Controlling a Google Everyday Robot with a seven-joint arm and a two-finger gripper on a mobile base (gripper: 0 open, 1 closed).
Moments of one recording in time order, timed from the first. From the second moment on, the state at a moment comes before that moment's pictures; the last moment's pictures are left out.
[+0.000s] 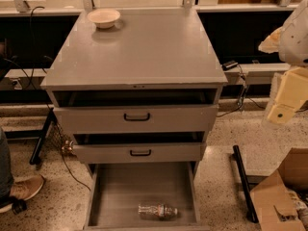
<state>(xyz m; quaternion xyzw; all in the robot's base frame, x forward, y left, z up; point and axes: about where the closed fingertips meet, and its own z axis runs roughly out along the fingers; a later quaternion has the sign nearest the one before) 0.438 -0.216 0.978 -0.60 0.78 -0.04 0.16</state>
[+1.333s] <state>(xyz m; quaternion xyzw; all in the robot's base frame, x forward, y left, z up) 0.437 -0.202 0.842 -0.57 0.79 0.09 0.20</state>
